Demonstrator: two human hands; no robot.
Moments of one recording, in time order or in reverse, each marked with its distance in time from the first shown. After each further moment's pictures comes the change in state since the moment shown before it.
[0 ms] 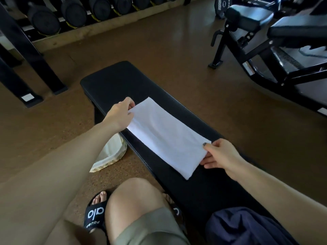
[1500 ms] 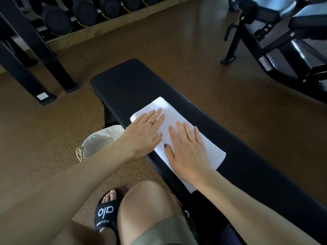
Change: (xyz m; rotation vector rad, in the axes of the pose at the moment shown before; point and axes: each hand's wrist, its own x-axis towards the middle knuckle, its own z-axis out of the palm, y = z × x) left_hand -0.047 0.008 0.030 0.539 -0.167 0.450; right_hand 0.008 -0.008 0.110 -1.026 0.167 -0.876
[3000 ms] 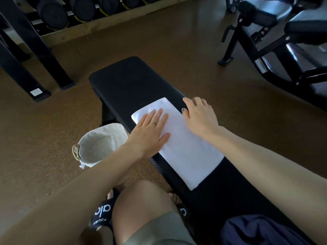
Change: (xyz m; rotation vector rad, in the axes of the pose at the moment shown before) left_hand -0.003 0.023 0.000 -0.098 0.003 -0.092; right_hand 0.088 0.060 -0.028 -0.001 0.124 0.076
